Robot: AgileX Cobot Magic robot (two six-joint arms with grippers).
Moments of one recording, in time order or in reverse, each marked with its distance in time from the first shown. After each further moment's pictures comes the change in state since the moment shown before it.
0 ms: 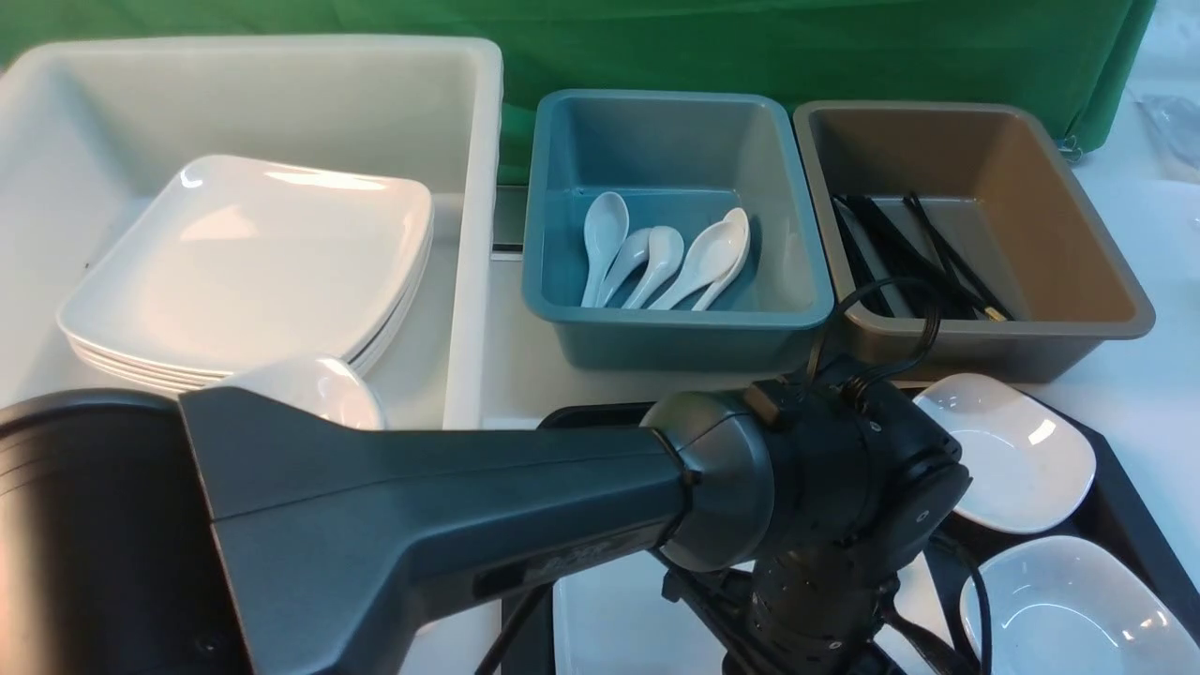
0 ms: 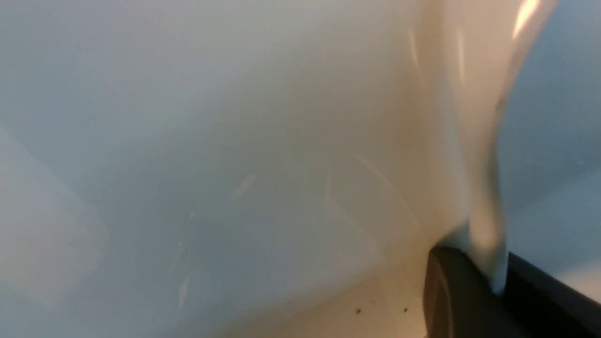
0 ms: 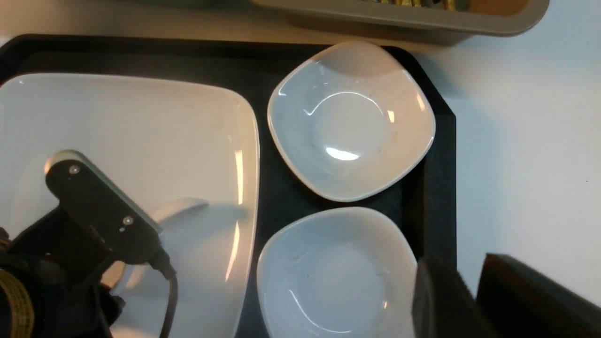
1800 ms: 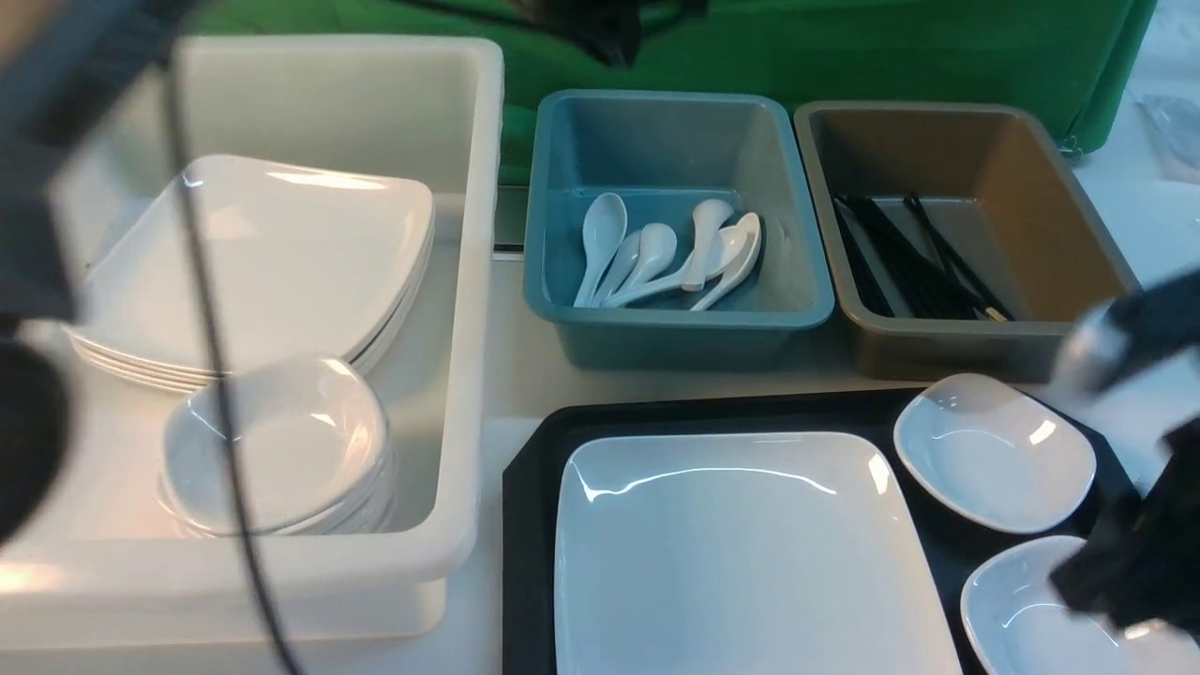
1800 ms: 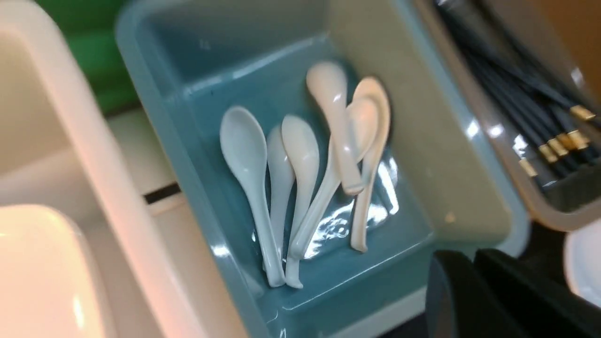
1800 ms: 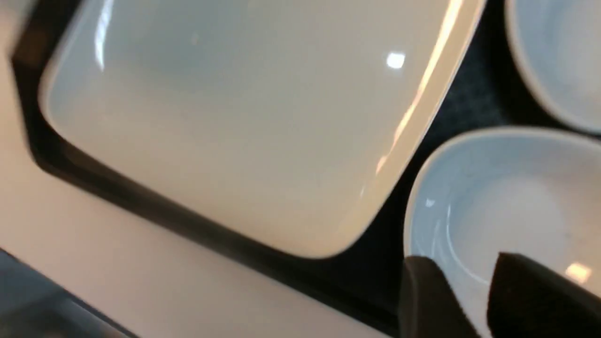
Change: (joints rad) right arm 0.264 0.059 0.343 0.086 -0.134 -0.179; left arm 0.547 -0.144 -0.686 0.007 0.081 0.365
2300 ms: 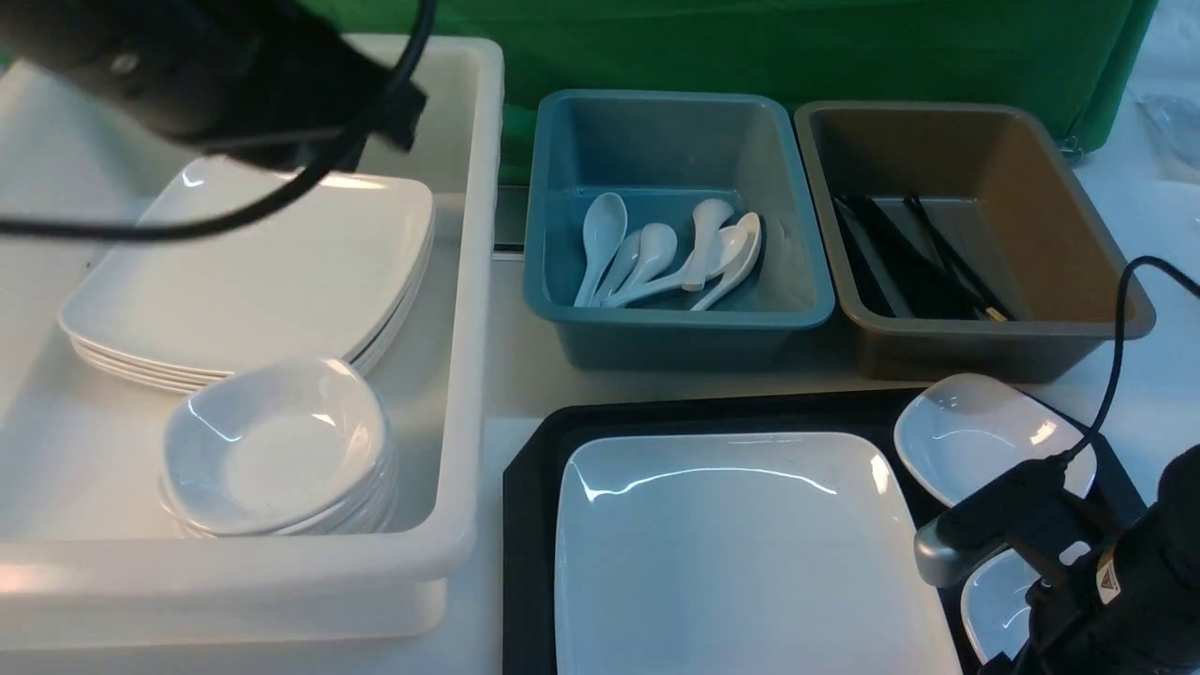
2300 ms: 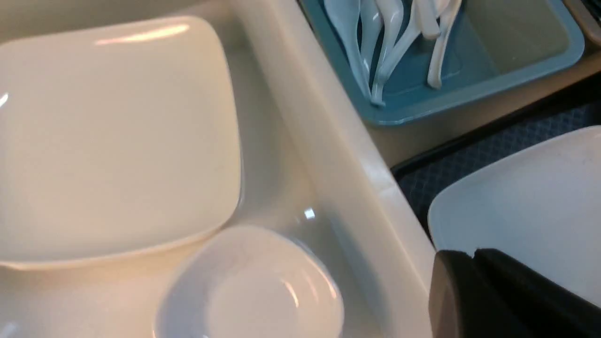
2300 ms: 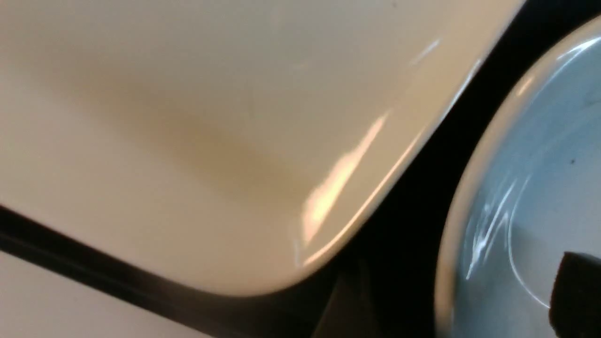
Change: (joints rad) right arm 0.092 0.308 0.186 -0.186 -0.275 0.111; left arm -0.001 -0.742 0.906 0.154 -0.141 -0.098
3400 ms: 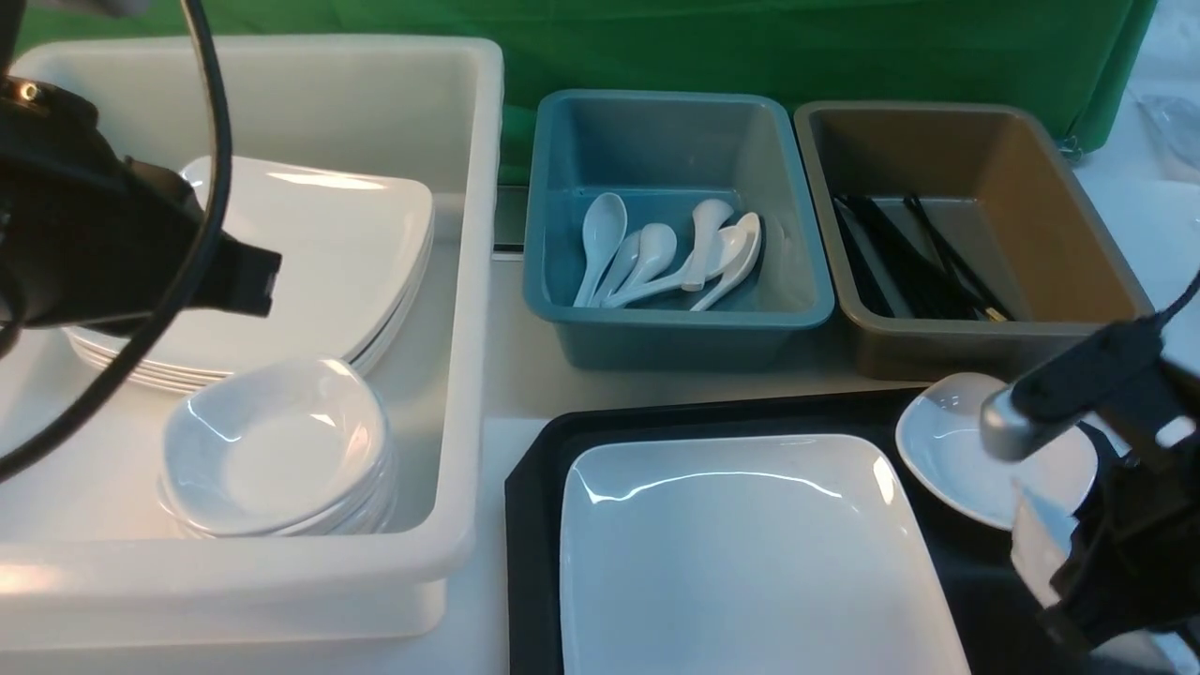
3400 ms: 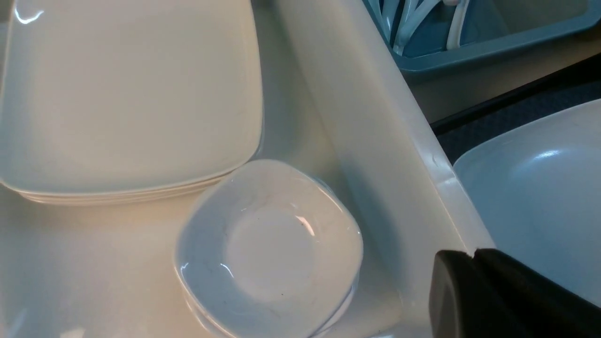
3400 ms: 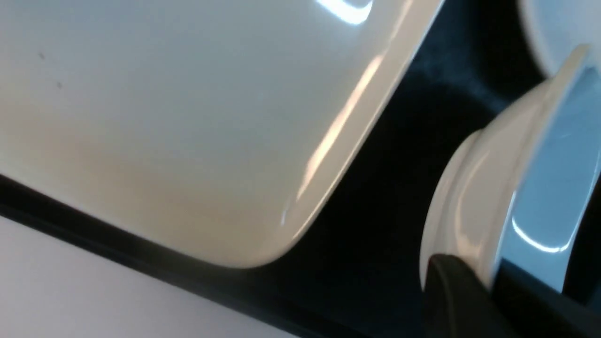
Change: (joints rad) right arm 0.006 -0.250 -0.198 -0.027 0.233 0.025; left arm 0.000 -0.210 0.220 0.045 -0.052 -0.062
